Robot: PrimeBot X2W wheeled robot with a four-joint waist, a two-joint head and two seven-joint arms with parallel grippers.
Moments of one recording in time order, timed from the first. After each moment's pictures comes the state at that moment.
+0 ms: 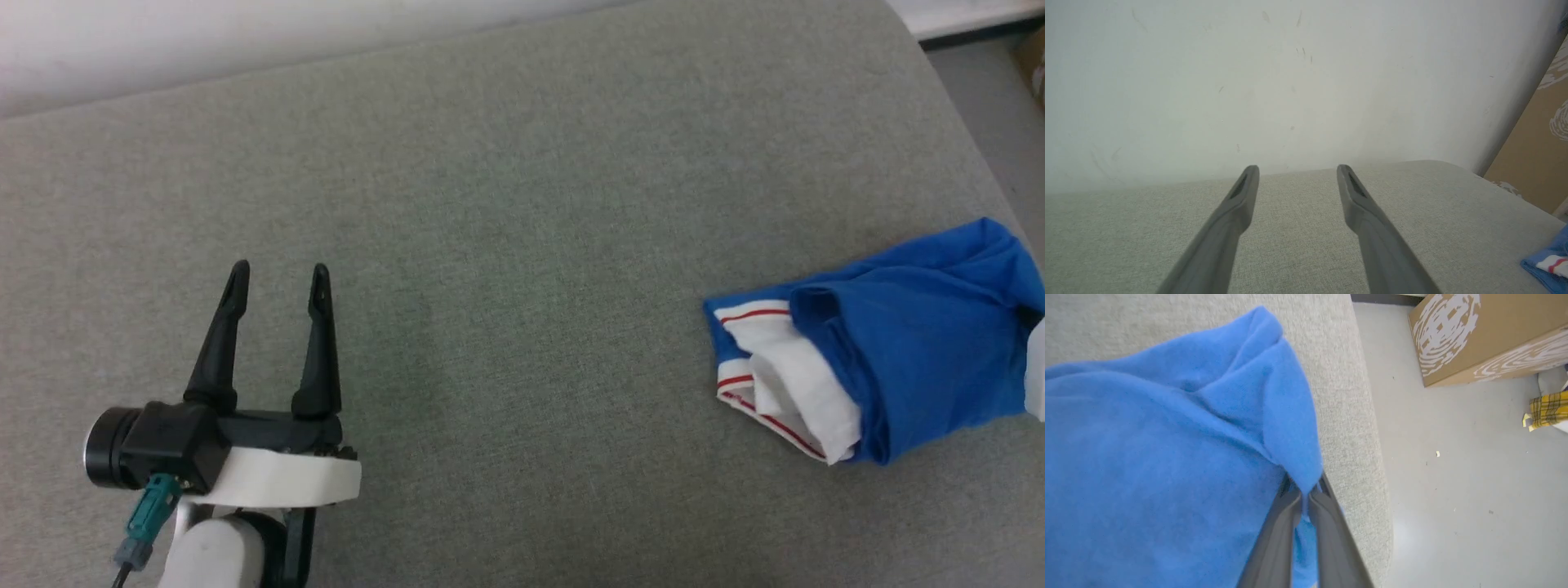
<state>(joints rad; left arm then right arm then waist) -0.08 0.22 -0.14 -0.16 -0.24 0.10 -0.26 -0.49 -0.63 0.22 0.58 0.48 0.13 0.40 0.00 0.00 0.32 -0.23</state>
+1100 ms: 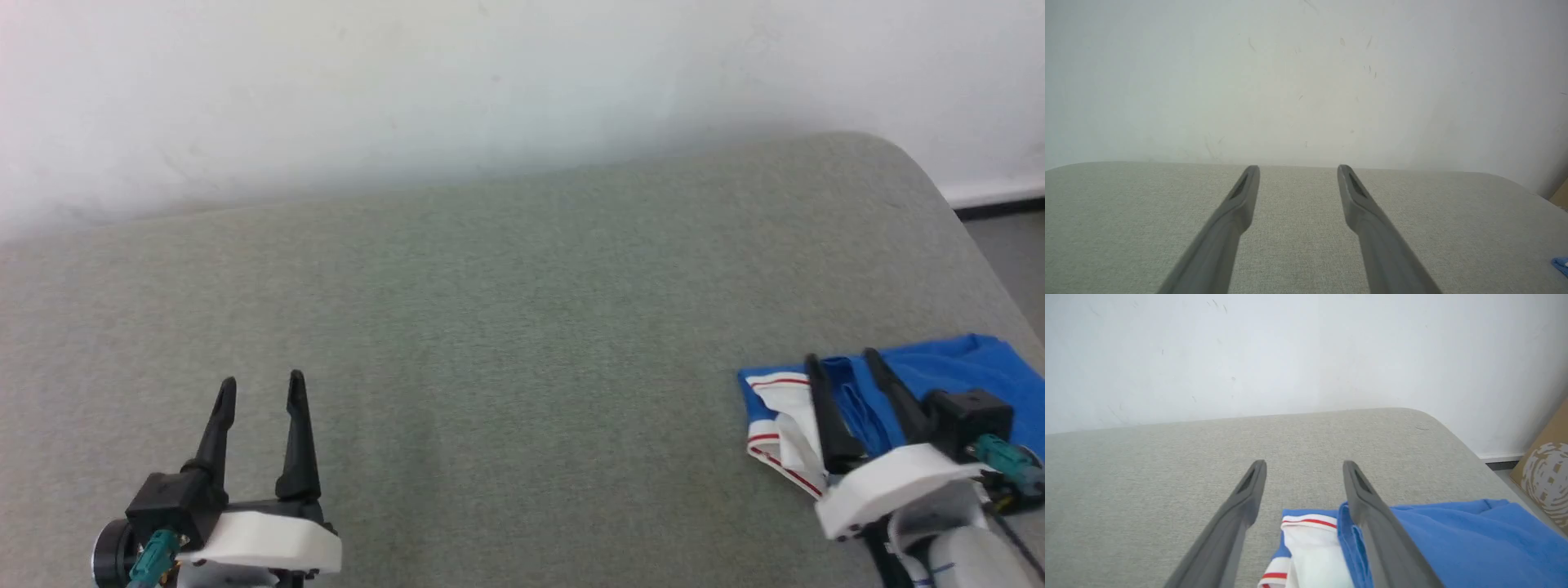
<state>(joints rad) 0.04 0.16 -0.06 0.00 -0.27 0.09 -0.26 -0.08 -0.15 -0.02 0.25 0.21 0.13 -0.12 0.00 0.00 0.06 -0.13</state>
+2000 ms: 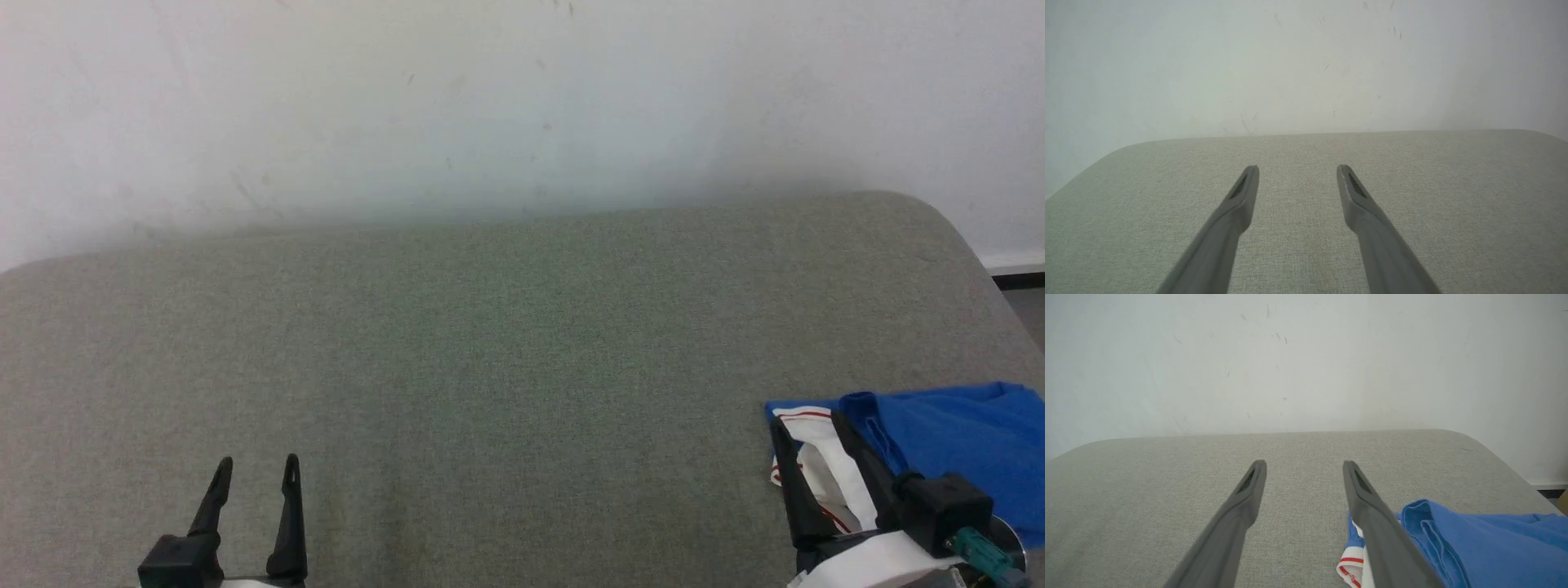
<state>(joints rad) 0.17 0.22 -0.05 0.06 -0.22 0.07 -0.26 0.14 -0.05 0.03 -0.01 0.15 0.13 -0.12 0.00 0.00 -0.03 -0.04</state>
